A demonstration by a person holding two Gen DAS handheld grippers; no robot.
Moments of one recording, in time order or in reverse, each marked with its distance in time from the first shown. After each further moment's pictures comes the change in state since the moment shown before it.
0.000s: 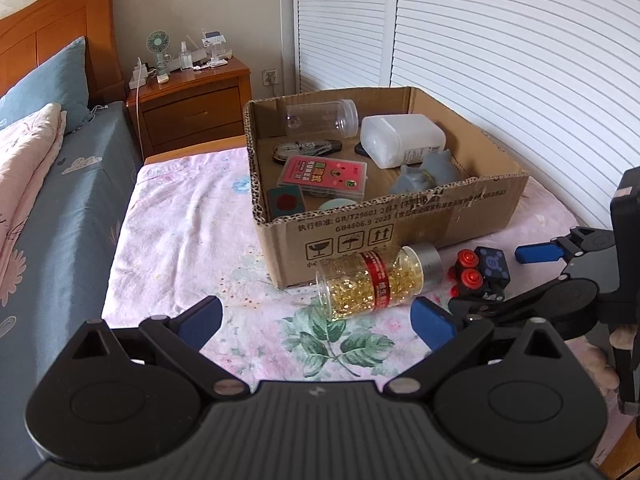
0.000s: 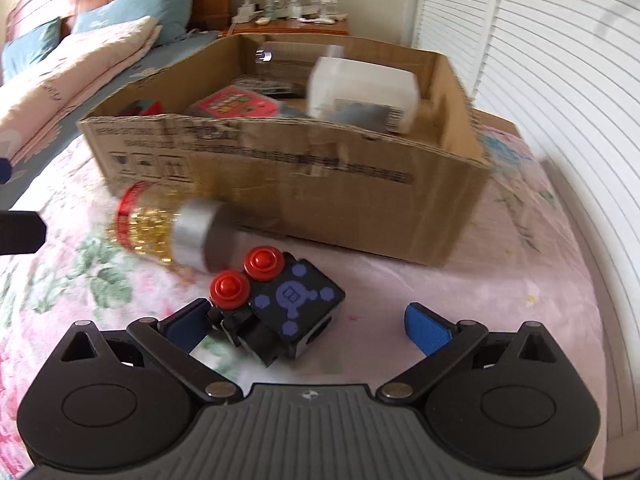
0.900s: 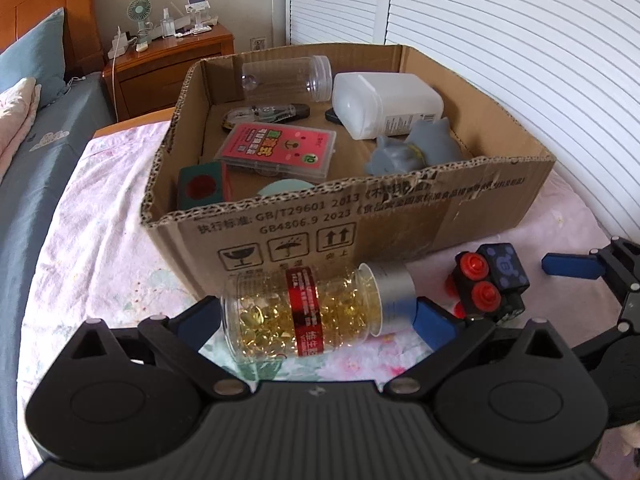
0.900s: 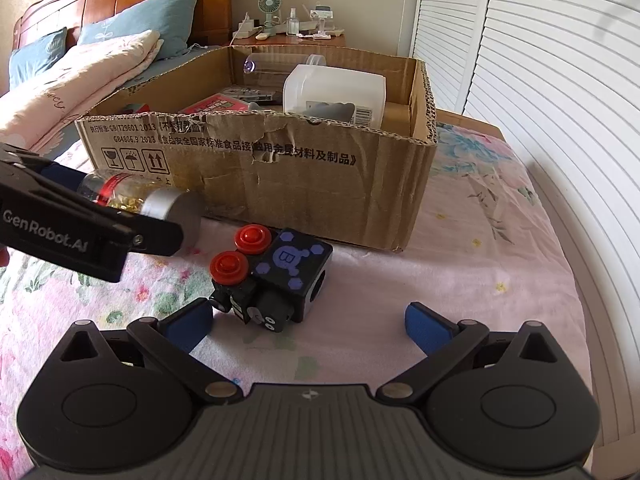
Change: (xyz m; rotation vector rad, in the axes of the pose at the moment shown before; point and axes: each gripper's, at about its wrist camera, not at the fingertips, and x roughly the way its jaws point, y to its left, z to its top) left arm 0.069 -0.033 0.009 -0.028 0.089 -0.005; right arm -0.005 -0.017 -0.014 -0.044 -0.057 0.040
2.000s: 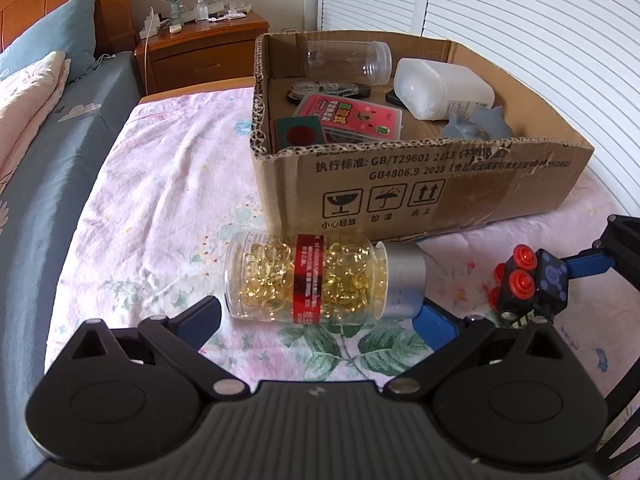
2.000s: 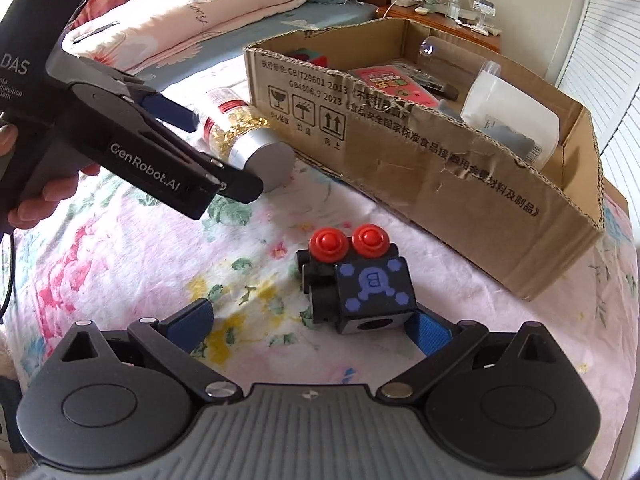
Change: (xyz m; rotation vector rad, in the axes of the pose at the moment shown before) left arm -0.005 0.040 -0.021 -0.064 0.016 0.026; right arm -0.003 0.041 0.011 -0.340 0.132 0.282
